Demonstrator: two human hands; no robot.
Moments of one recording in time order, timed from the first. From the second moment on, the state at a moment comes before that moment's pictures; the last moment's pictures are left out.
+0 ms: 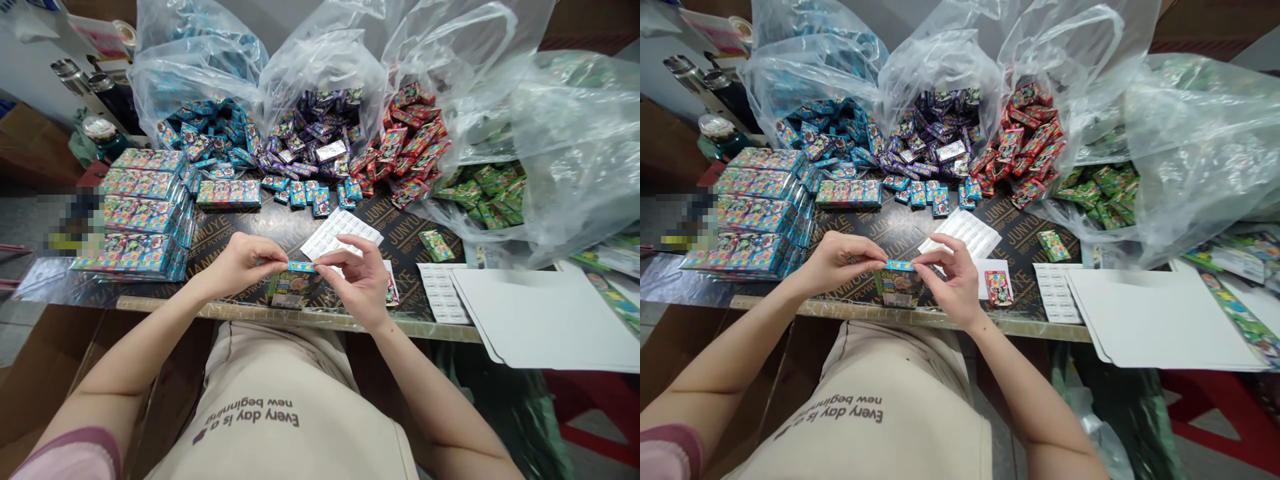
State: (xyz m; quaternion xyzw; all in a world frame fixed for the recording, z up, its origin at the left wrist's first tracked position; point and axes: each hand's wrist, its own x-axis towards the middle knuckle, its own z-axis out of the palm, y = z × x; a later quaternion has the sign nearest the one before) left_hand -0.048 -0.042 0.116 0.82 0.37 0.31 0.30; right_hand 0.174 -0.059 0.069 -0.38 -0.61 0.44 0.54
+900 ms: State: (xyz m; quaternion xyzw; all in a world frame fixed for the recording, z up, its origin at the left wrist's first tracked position) left_hand -0.042 -0.057 0.083 0.79 0.37 0.44 0.23; right_hand 0.183 -0.064 0.061 -0.35 -0.71 0.26 0.56
